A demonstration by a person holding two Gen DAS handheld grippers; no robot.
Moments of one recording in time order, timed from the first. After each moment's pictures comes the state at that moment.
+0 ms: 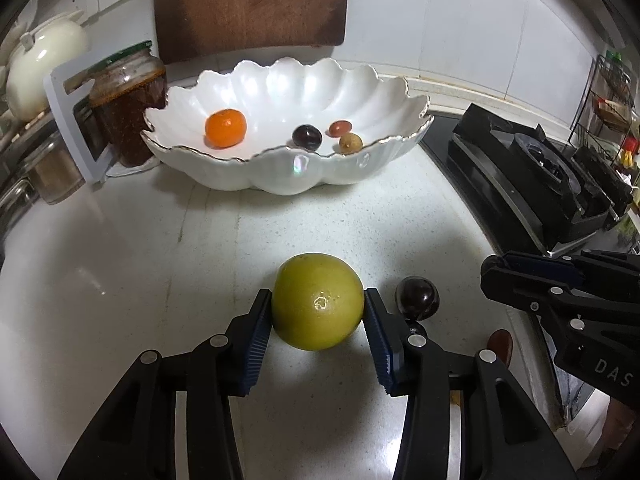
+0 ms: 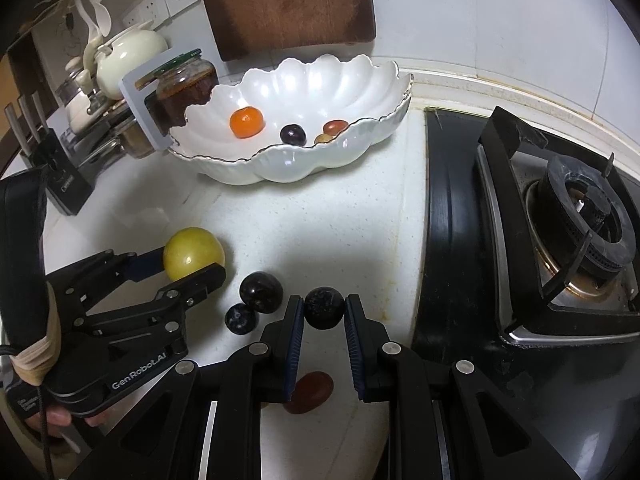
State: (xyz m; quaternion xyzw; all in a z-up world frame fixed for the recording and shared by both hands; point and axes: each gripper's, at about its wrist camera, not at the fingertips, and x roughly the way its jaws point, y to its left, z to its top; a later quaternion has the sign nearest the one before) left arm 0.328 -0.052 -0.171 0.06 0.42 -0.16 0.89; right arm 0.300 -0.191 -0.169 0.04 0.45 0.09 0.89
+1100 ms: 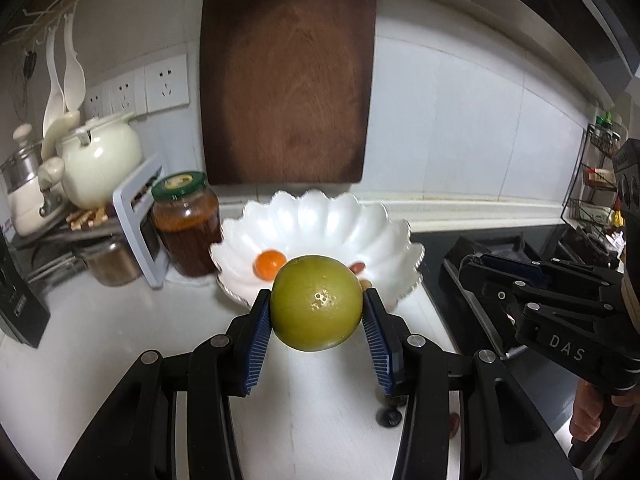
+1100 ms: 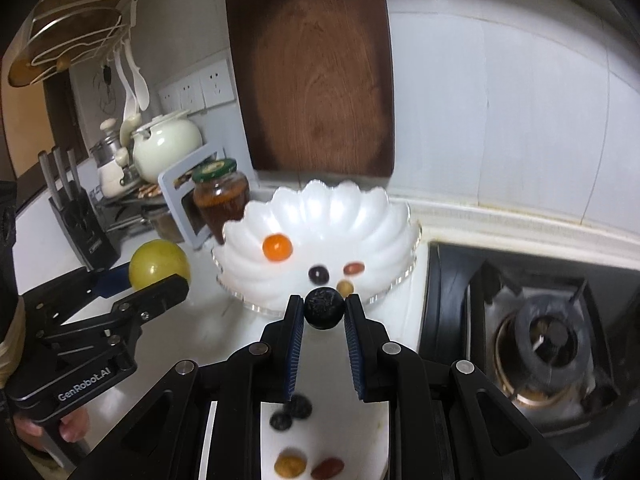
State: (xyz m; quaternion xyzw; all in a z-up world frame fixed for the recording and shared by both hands) left arm 0.319 -0.022 -0.048 0.03 0.29 -0.14 0.95; right arm 0.310 -0.178 -0.062 0.02 0.32 0.10 0.94
